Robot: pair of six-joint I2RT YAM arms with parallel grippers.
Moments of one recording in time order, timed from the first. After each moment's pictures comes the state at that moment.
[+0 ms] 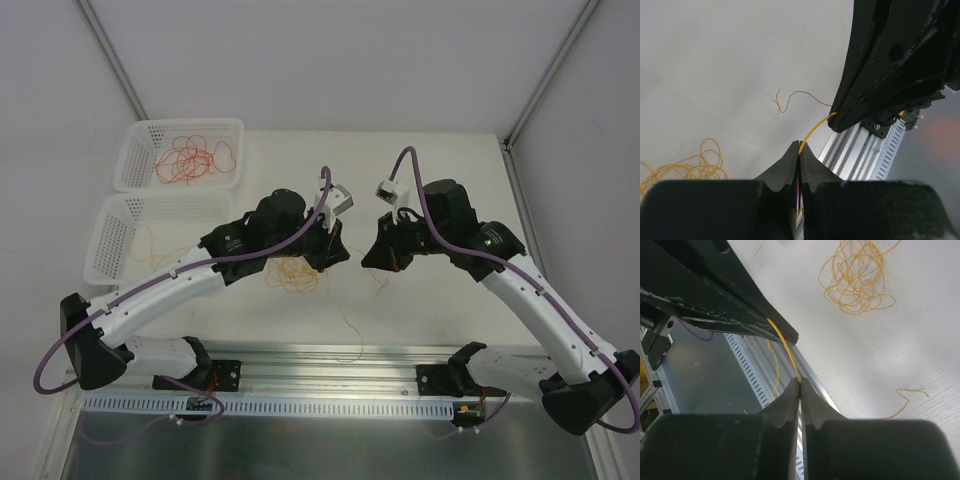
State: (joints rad) left arm -0.93 1.24 1.19 -0.41 0.23 -0.23; right arm 0.62 1.09 1.20 -0.80 -0.56 0.17
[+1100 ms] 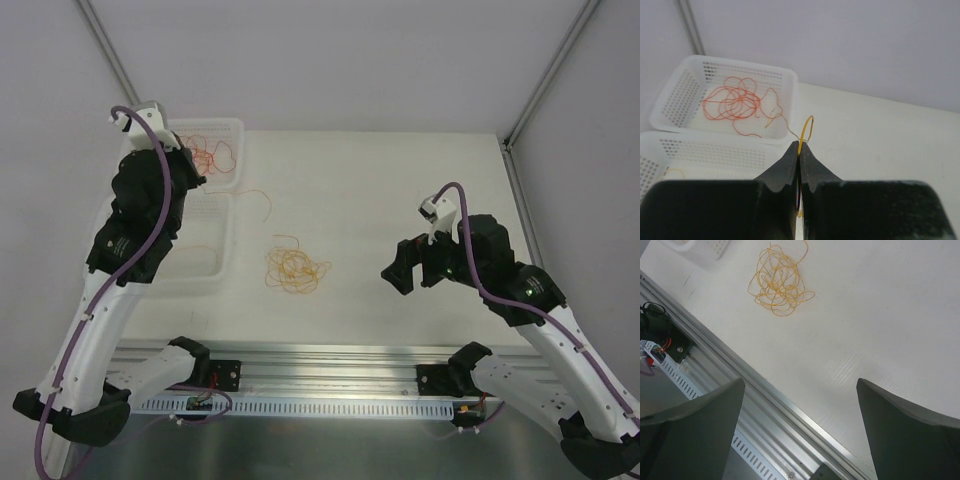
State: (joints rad) left arm -0.41 1.00 1.39 -0.50 -0.47 -0.21; right arm 0.62 0.78 1.04 -0.82 -0.20 0.20
